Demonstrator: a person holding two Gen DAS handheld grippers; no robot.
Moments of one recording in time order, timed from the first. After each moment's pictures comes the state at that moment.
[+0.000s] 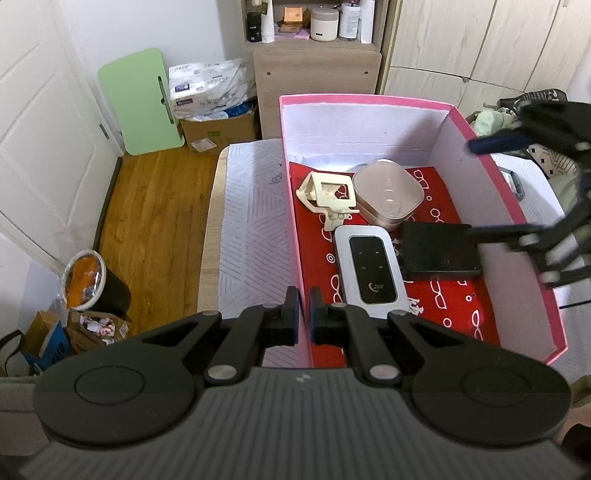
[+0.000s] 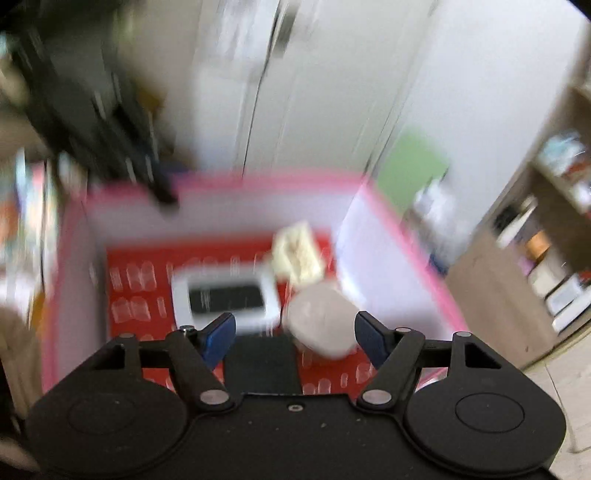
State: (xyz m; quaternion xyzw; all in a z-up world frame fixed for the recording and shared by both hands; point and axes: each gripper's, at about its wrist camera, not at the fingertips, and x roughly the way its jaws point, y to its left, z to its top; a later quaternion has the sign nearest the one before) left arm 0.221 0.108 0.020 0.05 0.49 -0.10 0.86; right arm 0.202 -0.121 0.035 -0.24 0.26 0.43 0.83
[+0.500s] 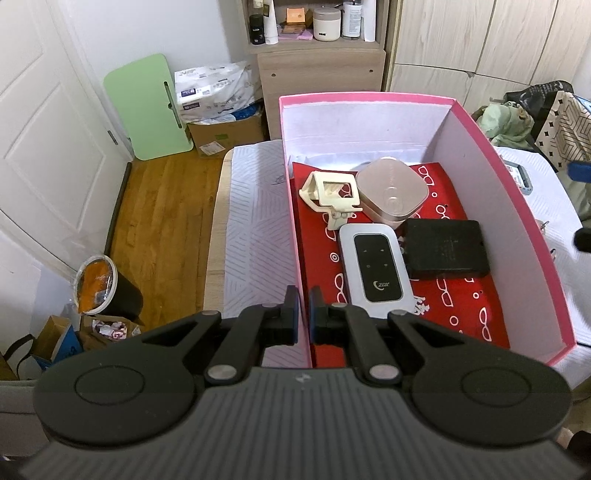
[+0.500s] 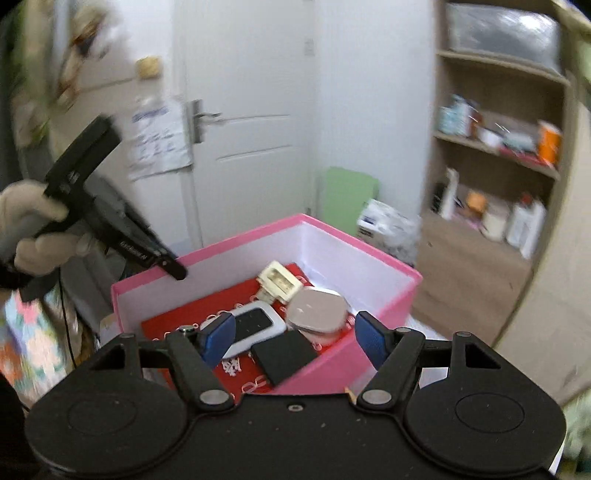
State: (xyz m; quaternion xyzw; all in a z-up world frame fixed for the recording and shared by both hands) left arm 0.219 0.100 0.020 0.07 0.49 -0.09 0.86; right arm 0.145 -0.192 0.041 -0.05 0.27 0.32 0.91
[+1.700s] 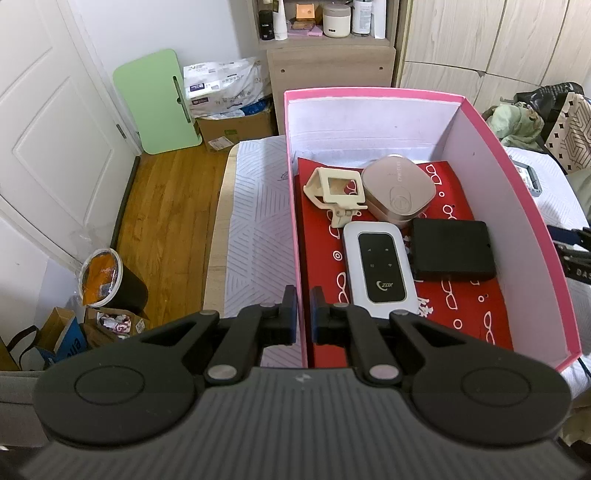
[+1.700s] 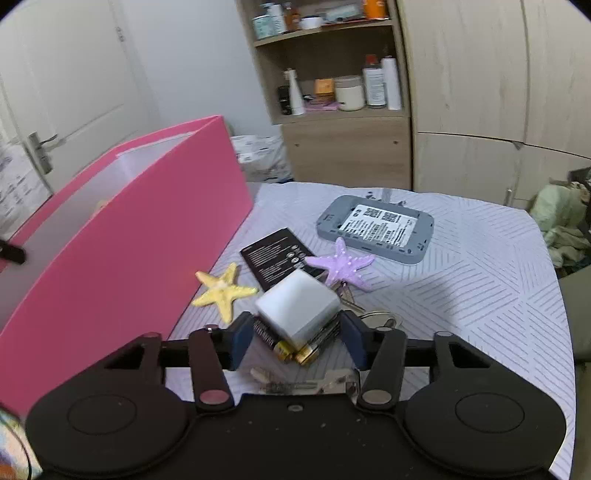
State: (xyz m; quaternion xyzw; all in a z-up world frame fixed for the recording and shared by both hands) left arm 0.221 0.097 0.017 0.07 0.50 -0.07 0.86; right arm 0.176 -0.245 -0.082 0.07 0.38 0.11 0.92
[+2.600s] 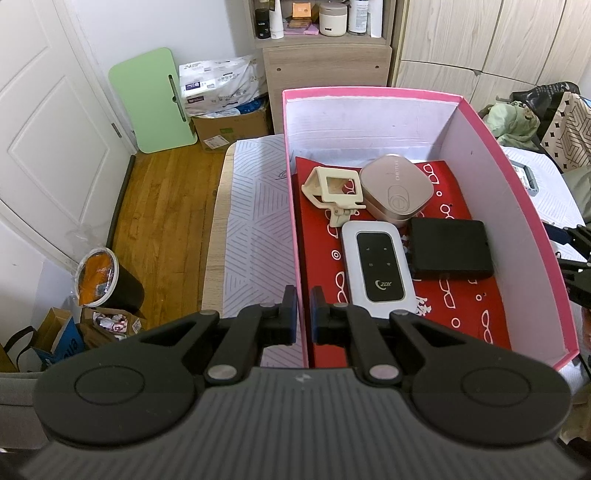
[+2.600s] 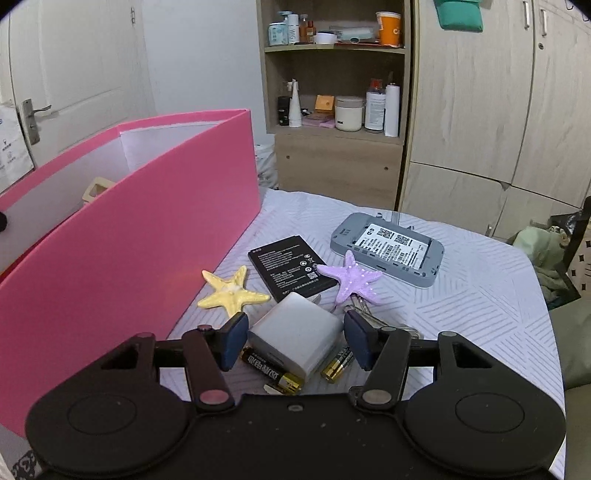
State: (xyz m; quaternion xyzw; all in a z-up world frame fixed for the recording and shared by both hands) left arm 0.222 0.099 0.017 0.07 0.50 -0.07 0.86; right arm 0.166 -0.211 -0.080 0.01 0.35 0.09 0.93
